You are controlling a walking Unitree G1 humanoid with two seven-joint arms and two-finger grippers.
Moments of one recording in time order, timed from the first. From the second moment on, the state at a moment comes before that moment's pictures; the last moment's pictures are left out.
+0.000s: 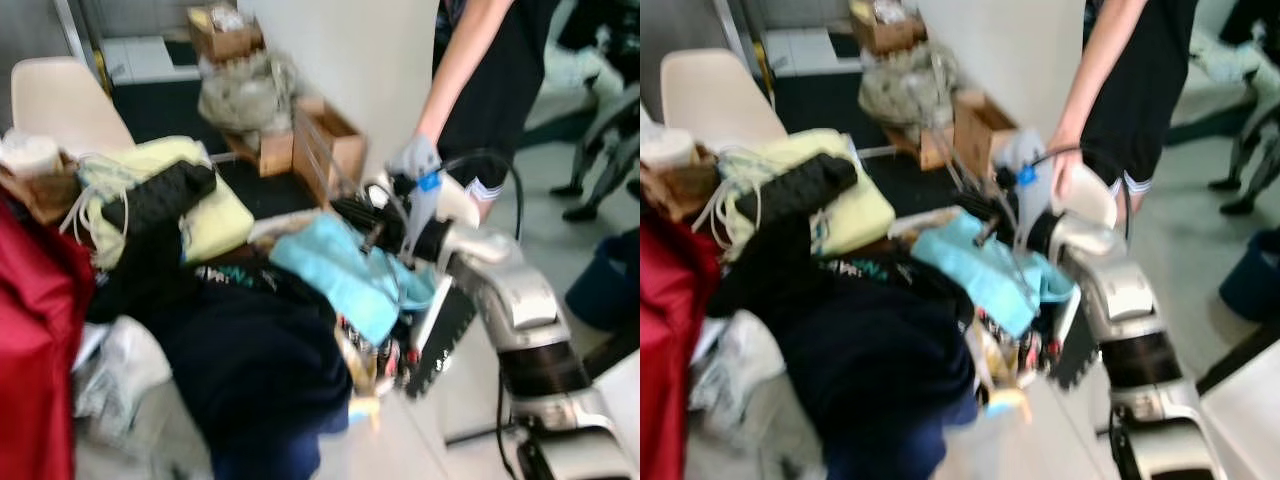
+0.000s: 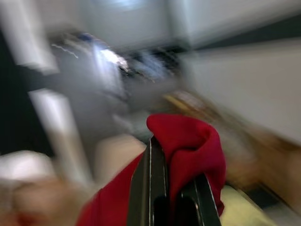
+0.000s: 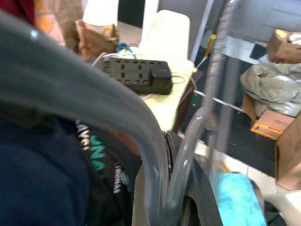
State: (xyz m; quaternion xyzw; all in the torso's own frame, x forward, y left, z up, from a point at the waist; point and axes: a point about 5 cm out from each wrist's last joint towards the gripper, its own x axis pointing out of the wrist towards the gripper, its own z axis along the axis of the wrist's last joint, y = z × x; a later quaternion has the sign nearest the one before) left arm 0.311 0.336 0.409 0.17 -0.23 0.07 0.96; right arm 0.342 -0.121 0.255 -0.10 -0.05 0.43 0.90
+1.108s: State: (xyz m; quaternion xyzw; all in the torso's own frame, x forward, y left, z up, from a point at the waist) left arm 0.168 0.241 0.218 0.00 0.09 -0.36 0.93; right arm 0.326 -0.116 0.254 -0.11 -0.05 0.50 0.86
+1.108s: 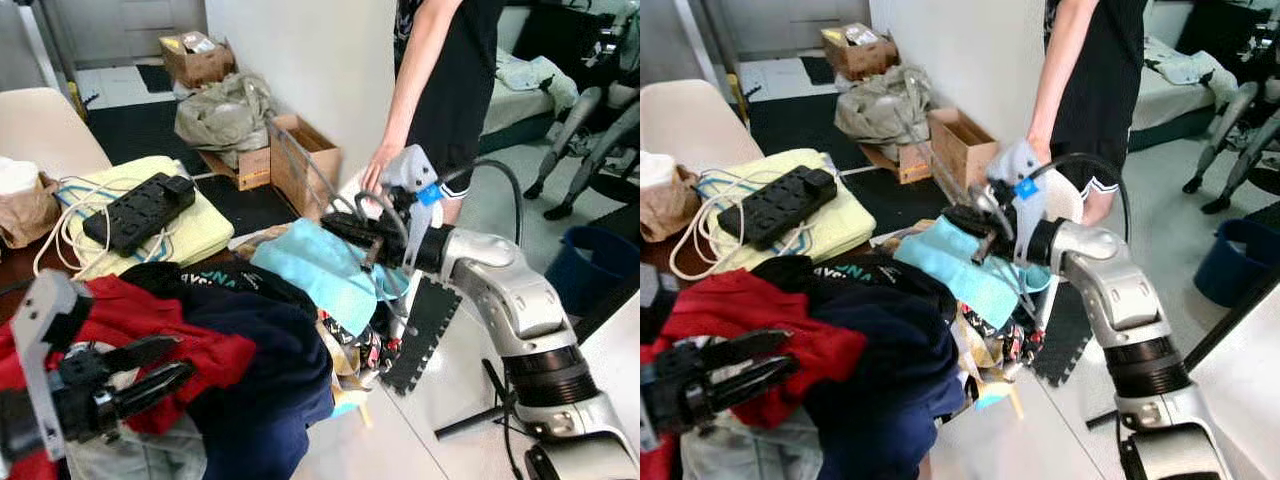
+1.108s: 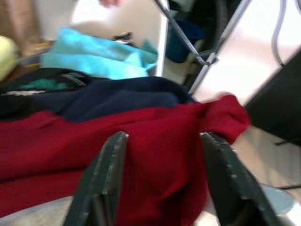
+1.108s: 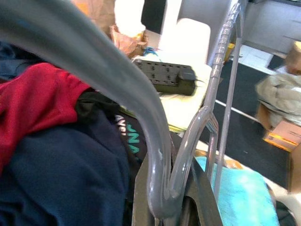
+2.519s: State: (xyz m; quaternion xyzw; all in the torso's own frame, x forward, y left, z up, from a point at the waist) left arm 0.169 0.275 0.302 -0.27 -0.28 -0.43 0.82; right arm 0.274 -0.094 0.324 0.13 -0.14 0.73 0.66
